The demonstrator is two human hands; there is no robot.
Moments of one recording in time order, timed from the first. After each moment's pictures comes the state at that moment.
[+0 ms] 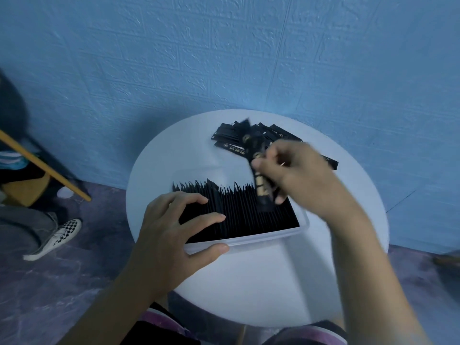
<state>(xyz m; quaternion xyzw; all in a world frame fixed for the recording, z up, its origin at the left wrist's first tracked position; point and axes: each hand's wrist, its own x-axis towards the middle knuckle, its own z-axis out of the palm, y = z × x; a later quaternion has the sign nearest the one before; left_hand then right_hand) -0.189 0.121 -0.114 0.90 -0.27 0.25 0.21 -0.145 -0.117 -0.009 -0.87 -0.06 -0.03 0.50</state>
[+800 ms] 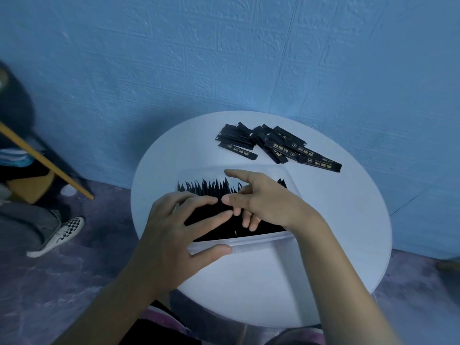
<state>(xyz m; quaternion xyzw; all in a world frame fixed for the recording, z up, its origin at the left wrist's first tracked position) -0.188 0.125 -0.113 0.89 -0.31 0.27 0.17 -0.137 -0.084 -0.050 -0.82 -0.08 0.22 0.52</state>
